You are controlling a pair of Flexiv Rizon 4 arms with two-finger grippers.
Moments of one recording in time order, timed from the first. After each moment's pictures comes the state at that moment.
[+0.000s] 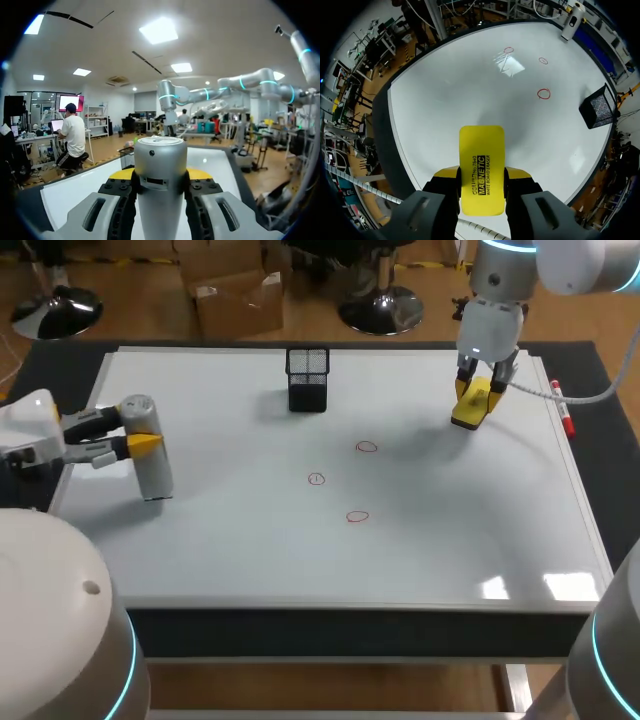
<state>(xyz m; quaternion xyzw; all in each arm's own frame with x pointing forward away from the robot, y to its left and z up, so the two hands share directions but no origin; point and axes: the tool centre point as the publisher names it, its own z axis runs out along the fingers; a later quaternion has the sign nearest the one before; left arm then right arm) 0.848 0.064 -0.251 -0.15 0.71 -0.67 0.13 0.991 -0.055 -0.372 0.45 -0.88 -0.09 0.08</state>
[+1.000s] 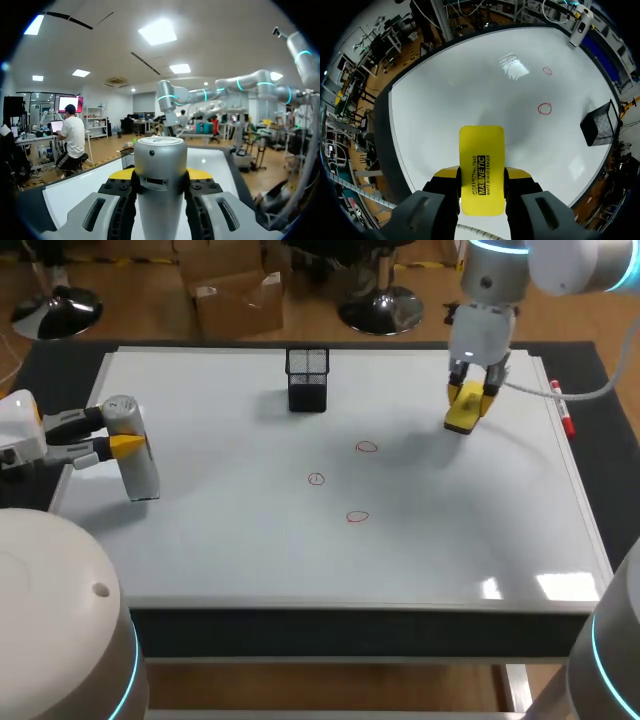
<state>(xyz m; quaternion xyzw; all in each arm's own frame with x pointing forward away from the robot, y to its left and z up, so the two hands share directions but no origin) 0.845 0.079 -0.248 -0.14 0.71 -0.68 0.13 0.973 -0.024 -0.367 0.48 -0.87 -0.09 0.09</state>
